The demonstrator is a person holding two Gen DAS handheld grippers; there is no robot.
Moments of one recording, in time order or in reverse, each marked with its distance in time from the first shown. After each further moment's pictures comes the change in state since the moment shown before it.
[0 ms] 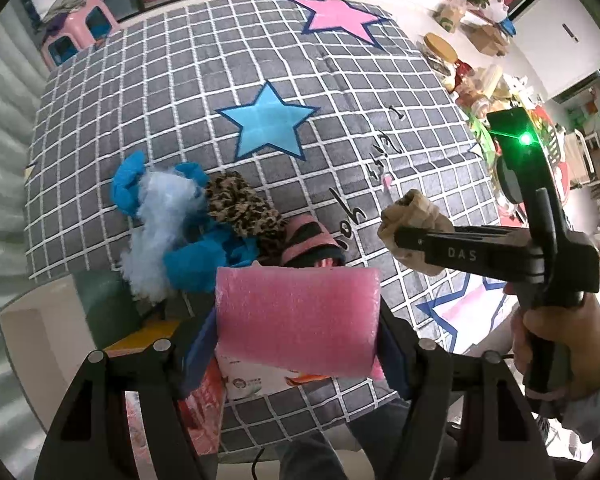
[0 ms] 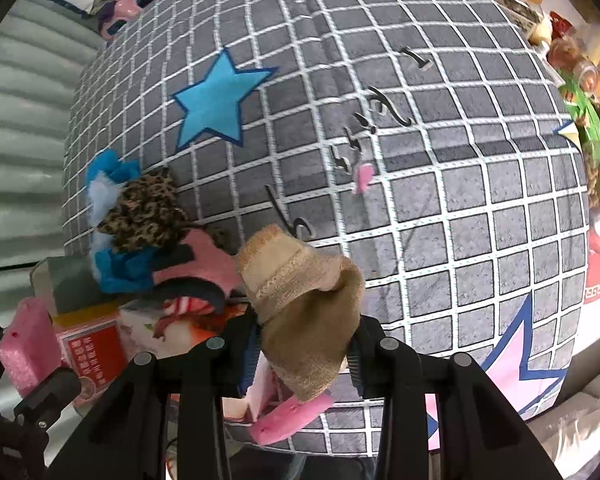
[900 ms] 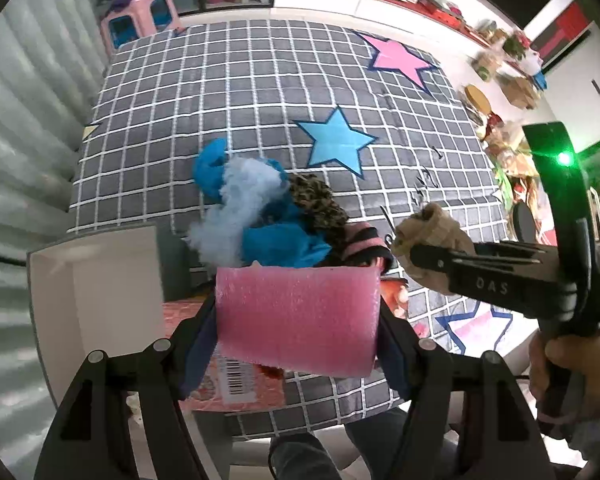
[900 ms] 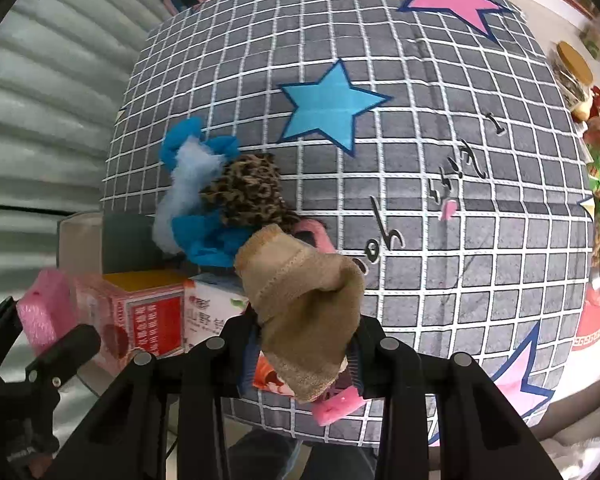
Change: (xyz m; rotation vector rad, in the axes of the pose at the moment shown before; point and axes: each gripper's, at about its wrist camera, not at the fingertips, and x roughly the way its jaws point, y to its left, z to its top) left arm -0.041 0.059 -0.034 -0.174 -0.096 0.034; right arm -0.023 0.093 -0.013 -0.204 -0.028 -0.005
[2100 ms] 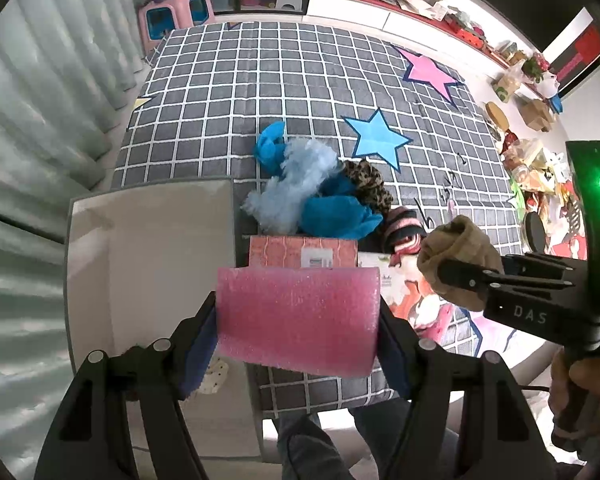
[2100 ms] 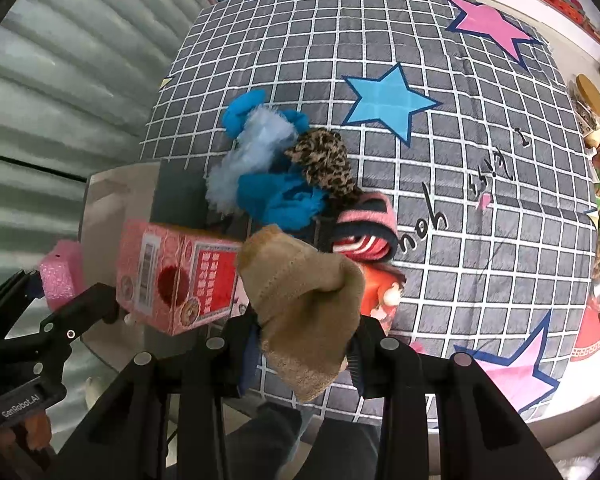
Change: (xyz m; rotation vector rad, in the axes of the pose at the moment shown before) left arm -0.025 0.049 -0.050 -0.071 -0.035 0.034; right arm -0.011 0.059 -0.043 -0.091 -0.022 0.023
